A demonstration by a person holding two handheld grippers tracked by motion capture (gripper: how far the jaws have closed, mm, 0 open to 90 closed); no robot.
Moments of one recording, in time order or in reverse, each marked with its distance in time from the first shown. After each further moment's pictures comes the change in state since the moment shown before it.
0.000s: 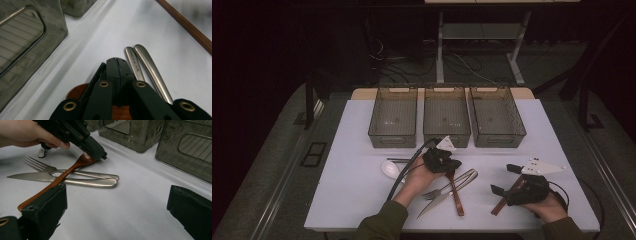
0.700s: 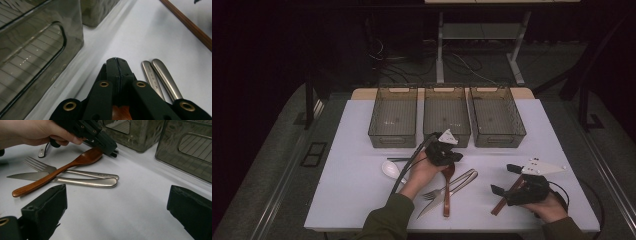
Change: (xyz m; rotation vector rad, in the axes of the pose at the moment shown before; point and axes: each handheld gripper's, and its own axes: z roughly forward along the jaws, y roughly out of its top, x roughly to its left) left arm 0.017 0.009 0.008 -0.030 0.033 -0.043; right arm 0.000 0.000 0.000 0.001 0.000 -0.001
